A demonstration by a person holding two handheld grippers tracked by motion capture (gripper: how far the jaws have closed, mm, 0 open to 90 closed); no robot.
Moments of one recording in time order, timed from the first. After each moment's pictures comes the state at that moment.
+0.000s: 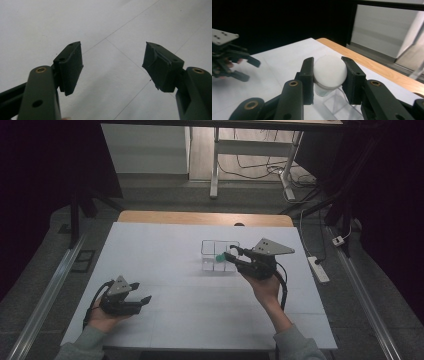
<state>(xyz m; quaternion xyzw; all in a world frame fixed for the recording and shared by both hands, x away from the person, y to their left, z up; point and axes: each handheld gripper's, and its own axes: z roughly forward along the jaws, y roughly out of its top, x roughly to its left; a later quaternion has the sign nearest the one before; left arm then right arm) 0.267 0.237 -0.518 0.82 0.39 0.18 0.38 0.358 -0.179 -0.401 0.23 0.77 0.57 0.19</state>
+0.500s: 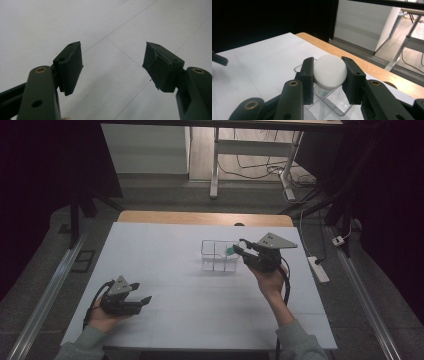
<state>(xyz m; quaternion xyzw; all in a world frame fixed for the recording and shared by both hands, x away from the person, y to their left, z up) 0.267 0.237 -0.519 0.82 0.39 0.18 0.38 0.383 -0.195 -0.407 0.27 0.76 0.54 0.23</state>
